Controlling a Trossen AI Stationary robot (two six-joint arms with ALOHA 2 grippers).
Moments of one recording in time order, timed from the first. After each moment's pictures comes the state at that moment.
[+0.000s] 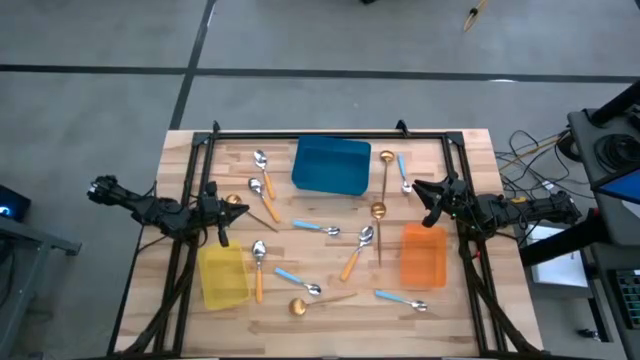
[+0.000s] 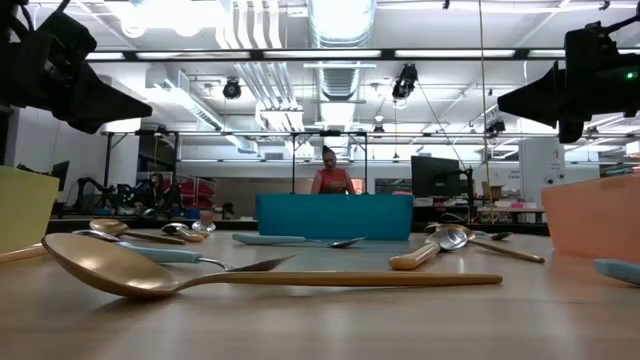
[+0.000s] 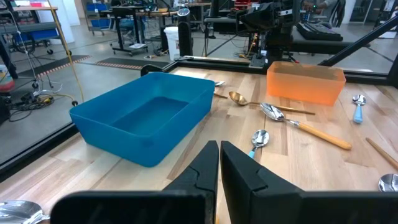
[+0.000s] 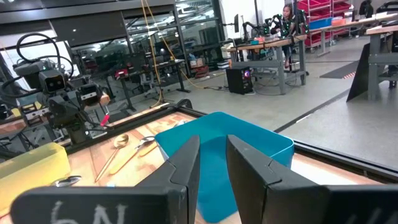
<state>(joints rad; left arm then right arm) -0.40 0.07 0.09 -0.22 -0.72 -0.14 0.15 0.04 0.02 0.06 0.70 0.17</state>
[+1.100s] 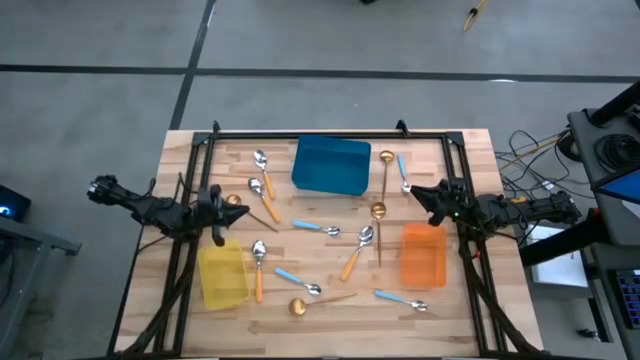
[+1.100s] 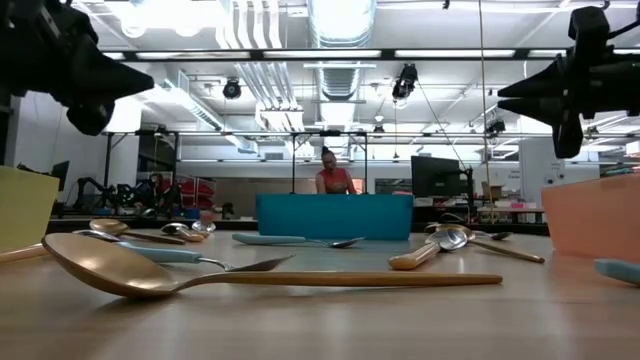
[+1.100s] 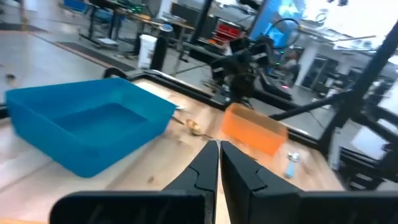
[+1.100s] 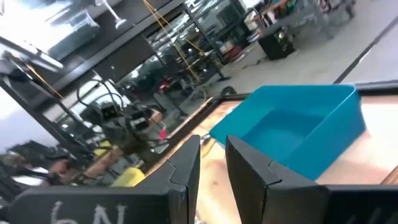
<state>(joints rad) -0.40 0.07 0.09 -0.05 -0.63 -0.38 0.15 0.04 0.02 0.06 0.59 0.62</state>
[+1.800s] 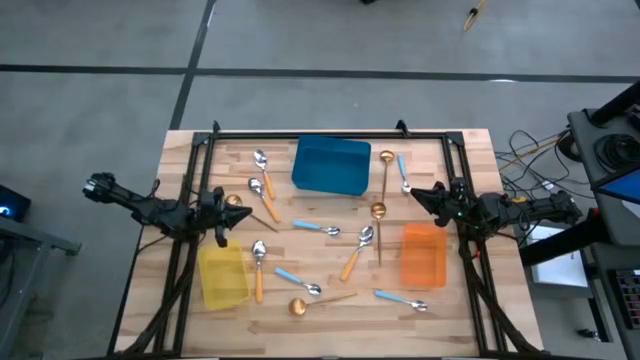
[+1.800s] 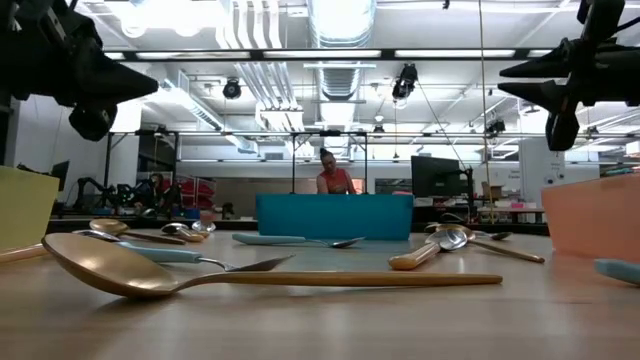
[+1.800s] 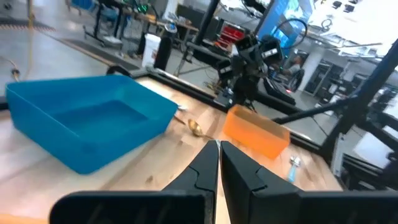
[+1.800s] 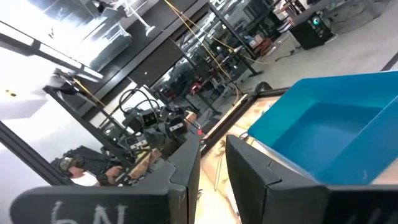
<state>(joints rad) -0.40 0.15 0.06 0.06 -0.66 -0.40 0.15 0.05 0.02 0.17 0.49 0.68</state>
